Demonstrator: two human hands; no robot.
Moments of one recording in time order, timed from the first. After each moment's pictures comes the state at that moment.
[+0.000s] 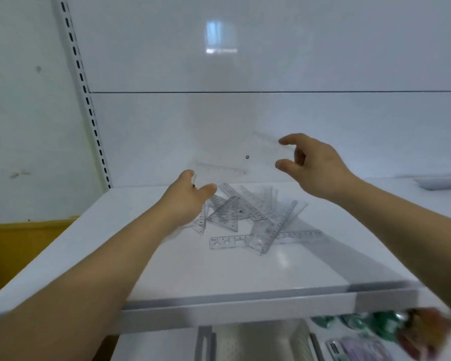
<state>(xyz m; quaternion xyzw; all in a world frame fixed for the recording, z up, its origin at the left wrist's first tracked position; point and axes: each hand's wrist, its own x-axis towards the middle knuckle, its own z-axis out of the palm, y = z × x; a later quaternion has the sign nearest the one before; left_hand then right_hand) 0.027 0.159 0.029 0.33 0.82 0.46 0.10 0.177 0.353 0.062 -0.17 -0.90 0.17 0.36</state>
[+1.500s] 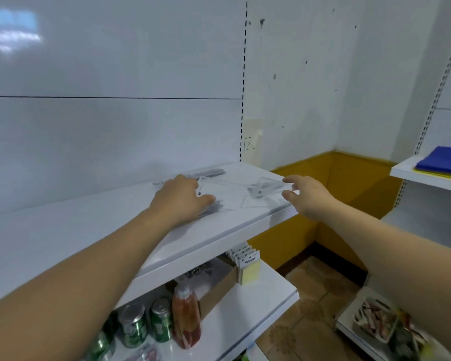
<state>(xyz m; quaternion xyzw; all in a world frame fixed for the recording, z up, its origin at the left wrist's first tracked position) 0.400 0.550 0.021 0.62 0.76 0.20 -0.02 0.648 0.665 -0.001 -0.57 -0.78 0.10 0.24</state>
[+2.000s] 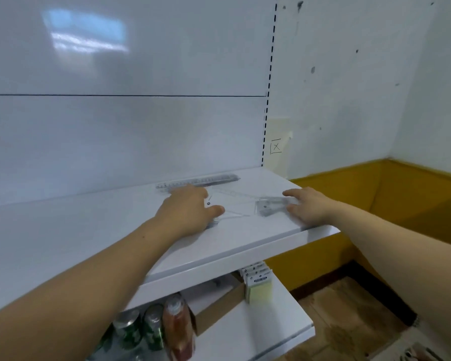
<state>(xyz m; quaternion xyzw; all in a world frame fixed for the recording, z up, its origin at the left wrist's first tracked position) 0.428 0.599 0.012 0.55 0.81 0.19 0.00 0.643 0.782 -0.010 -0.48 -0.86 0.13 0.06</state>
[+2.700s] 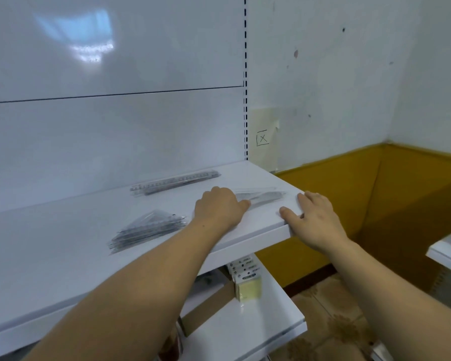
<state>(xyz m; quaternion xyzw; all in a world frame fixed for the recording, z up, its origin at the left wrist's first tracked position) 0.513 0.698 -0.015 0.52 0.84 0.14 -0.01 0.693 0.782 -0.067 -0.52 -0.83 0.08 0.21</state>
